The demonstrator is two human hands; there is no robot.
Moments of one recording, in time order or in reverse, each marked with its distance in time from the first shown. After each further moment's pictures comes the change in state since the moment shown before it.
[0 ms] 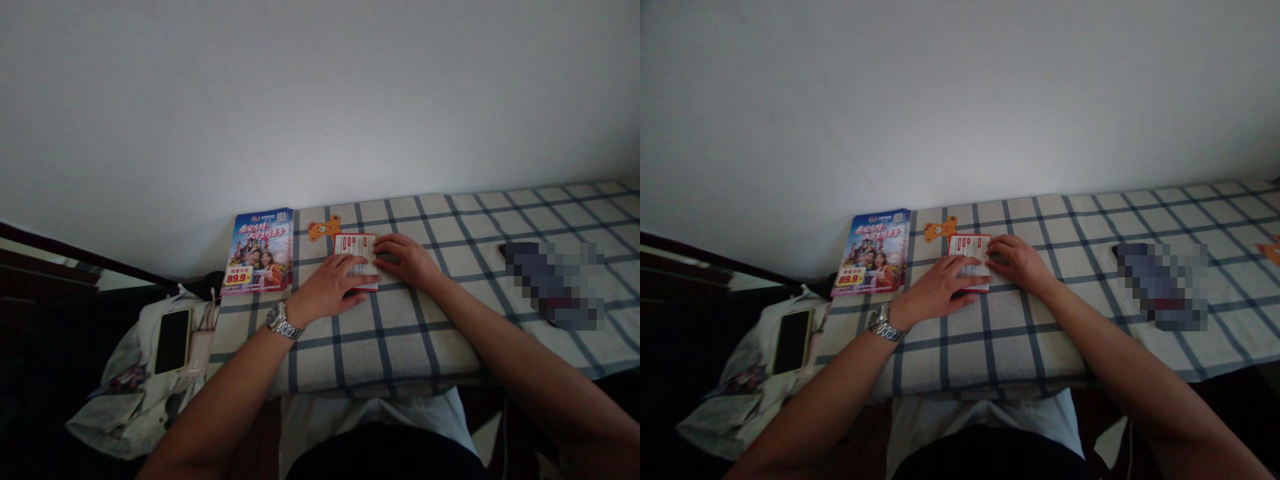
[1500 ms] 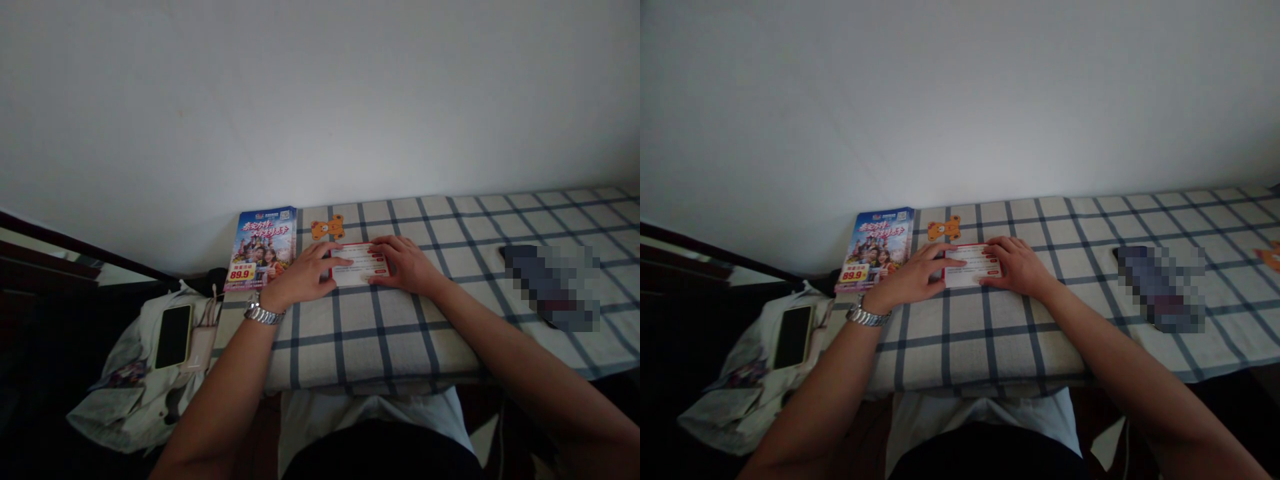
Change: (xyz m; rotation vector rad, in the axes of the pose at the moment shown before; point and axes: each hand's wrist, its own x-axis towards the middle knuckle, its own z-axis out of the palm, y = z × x) left_hand -0.023 -0.031 -0.029 -0.140 0.009 -0.186; right_hand -0.002 -0.011 -0.004 -0.150 -0.147 0.008
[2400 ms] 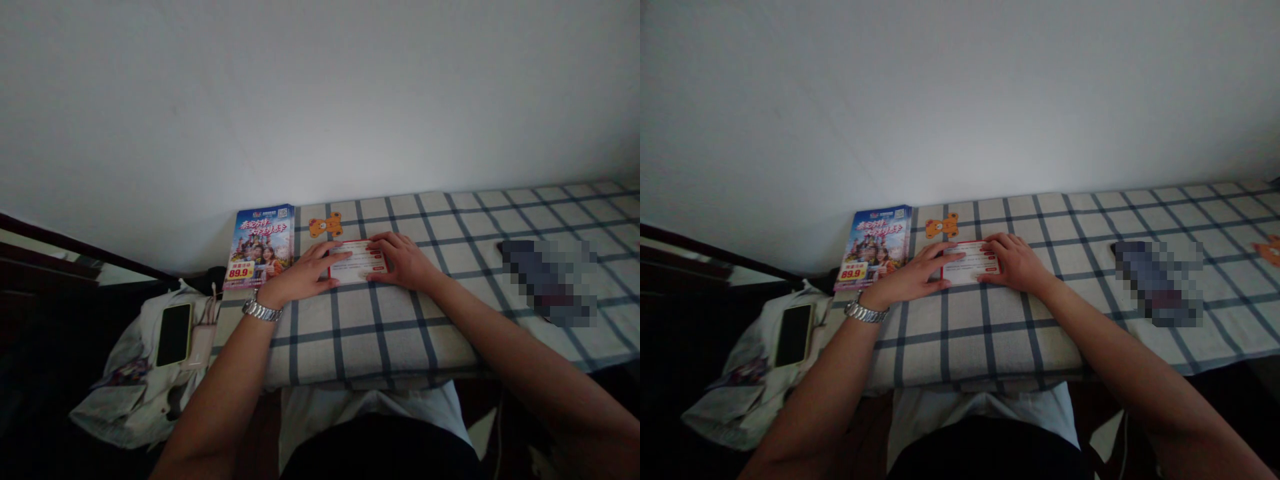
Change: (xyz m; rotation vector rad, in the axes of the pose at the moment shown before) left_hand -0.003 -0.012 0.009 -0.071 -0.056 0.026; right_hand 0.002 -0.003 0.000 0.015 -0.012 0.023
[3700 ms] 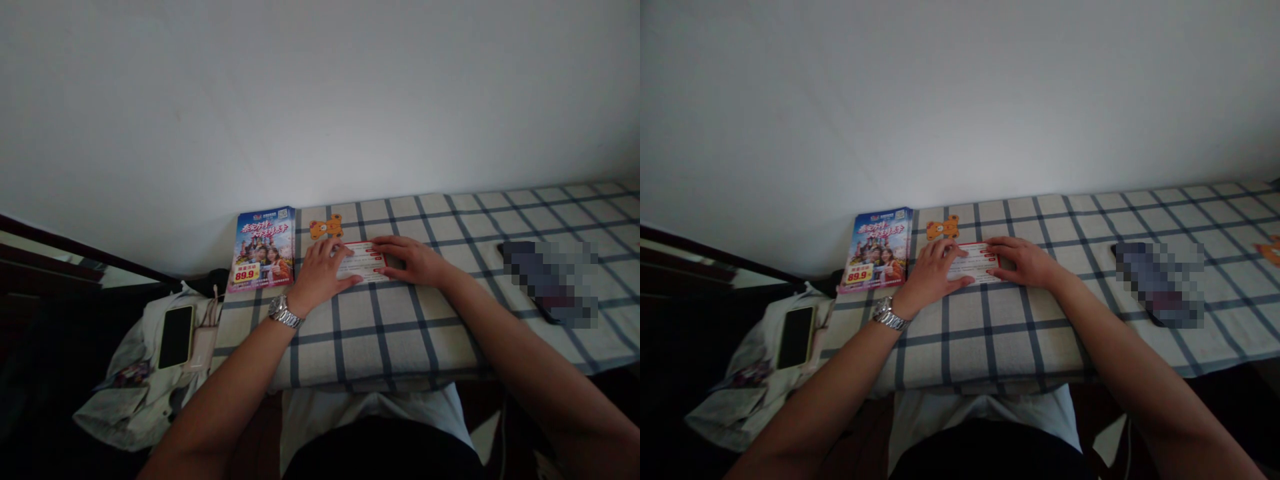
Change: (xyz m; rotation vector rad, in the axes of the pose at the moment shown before) left_hand 0.025 0.032 0.027 0.302 0.246 -0.193; right_hand -0.005 0.024 -0.016 0.130 -0.076 -0.136
